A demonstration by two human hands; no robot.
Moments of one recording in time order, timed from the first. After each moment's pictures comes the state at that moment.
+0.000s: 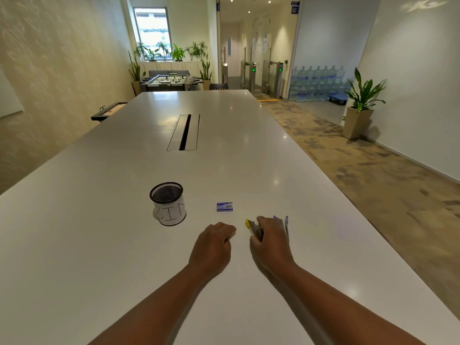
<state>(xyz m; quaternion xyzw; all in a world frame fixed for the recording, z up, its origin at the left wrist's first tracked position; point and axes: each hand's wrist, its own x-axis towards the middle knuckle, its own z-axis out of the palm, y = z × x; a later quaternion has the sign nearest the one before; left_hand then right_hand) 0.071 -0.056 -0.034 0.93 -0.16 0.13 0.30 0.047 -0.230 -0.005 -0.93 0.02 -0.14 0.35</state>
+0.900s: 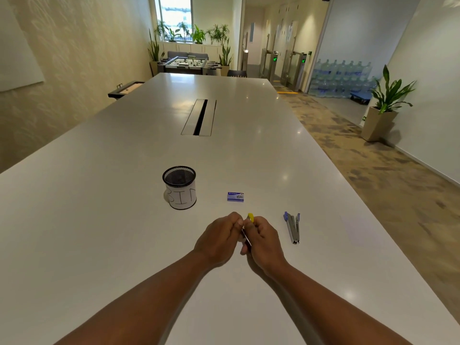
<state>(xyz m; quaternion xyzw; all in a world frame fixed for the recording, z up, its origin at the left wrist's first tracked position) 0.061 -0.050 -0.023 0.89 -0.18 0.07 0.42 0.035 -0.197 -0.004 -0.79 -0.03 -0.03 0.61</state>
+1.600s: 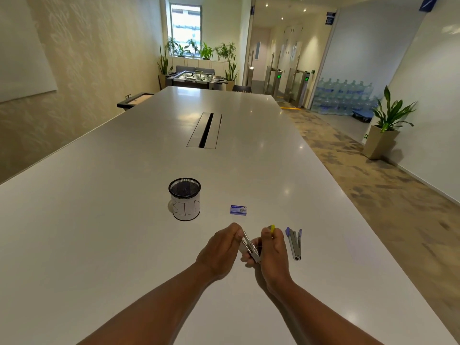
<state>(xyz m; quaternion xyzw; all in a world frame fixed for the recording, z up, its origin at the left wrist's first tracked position) 0.062 -0.049 -0.027 0.89 -0.16 0.09 0.42 0.033 -0.196 -0.003 -0.67 0.05 -0.06 0.74</state>
